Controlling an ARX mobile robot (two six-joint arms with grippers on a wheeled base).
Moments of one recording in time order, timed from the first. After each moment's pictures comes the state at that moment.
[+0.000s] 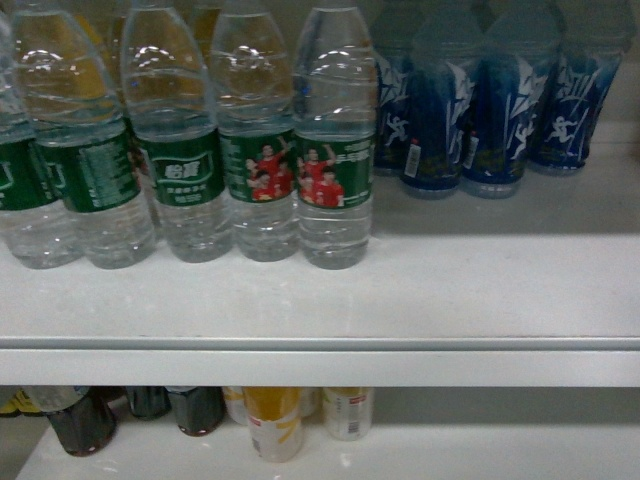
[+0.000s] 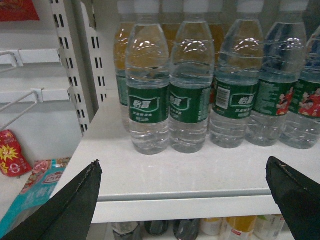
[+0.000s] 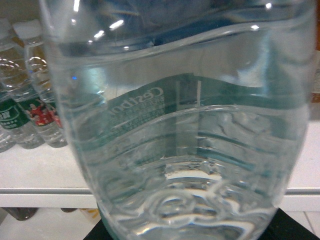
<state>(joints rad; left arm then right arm) 0.00 0.01 0.01 0.00 0.00 0.00 0.16 0.46 0.33 -0.04 0.02 0.14</state>
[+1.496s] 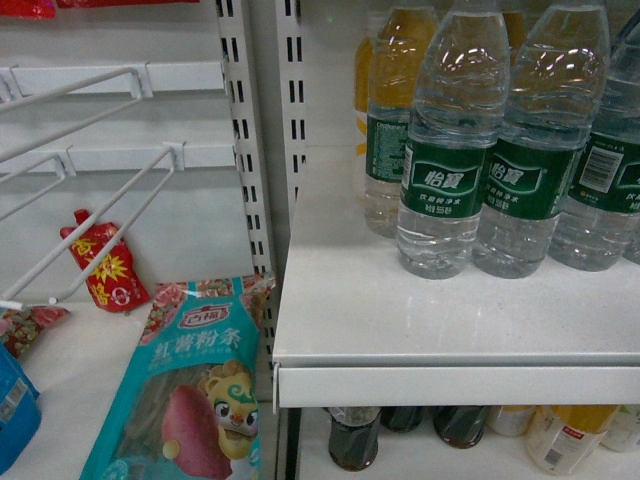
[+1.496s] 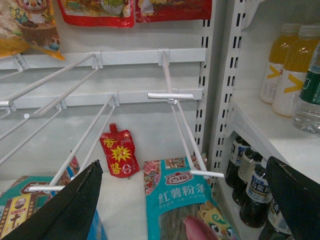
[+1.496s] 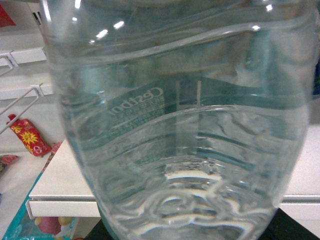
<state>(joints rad) 0.00 0.01 0.01 0.00 0.00 0.00 0.16 0.46 0.33 -0.04 0.02 0.14</state>
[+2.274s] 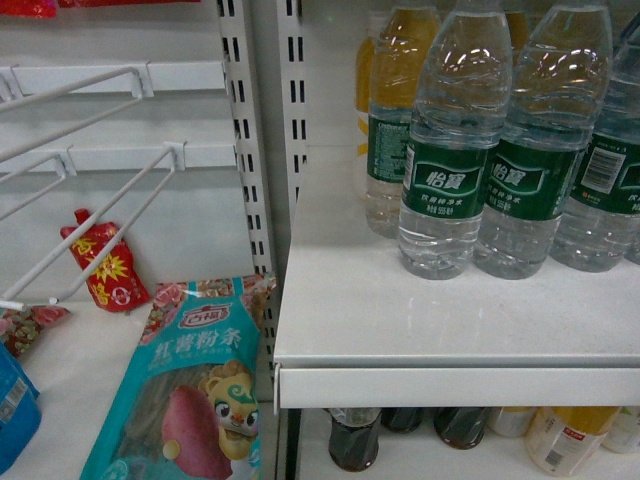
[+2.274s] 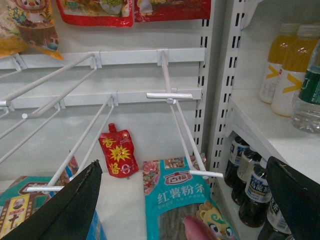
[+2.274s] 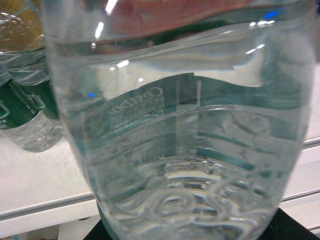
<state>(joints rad) 0.00 0.01 0.01 0.00 0.00 0.00 0.05 0.66 0.38 -0.06 0.15 0.18</state>
